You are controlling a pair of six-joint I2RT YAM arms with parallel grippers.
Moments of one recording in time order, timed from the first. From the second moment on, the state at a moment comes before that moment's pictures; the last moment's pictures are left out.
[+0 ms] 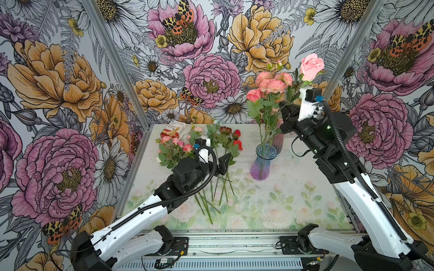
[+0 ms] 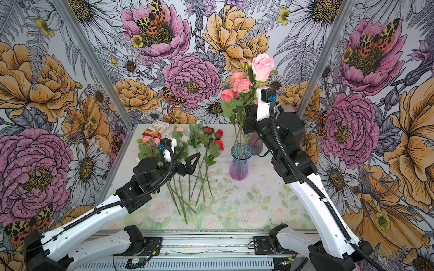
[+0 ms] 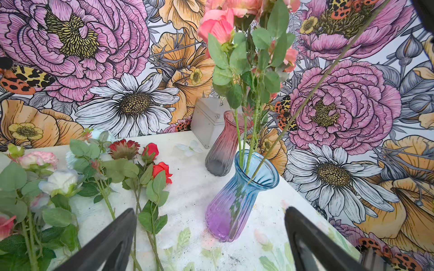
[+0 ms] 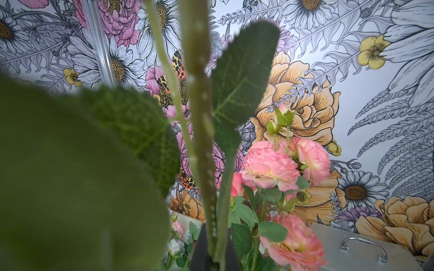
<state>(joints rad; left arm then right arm) -0.79 0.97 0.80 0.05 -0.14 -0.33 0.45 1.14 1.54 -0.29 0.02 0.04</state>
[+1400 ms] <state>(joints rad) -0.70 0.96 0.79 -0.02 -0.18 -0.41 0.32 1.18 1.01 -0.04 0.05 0.11</state>
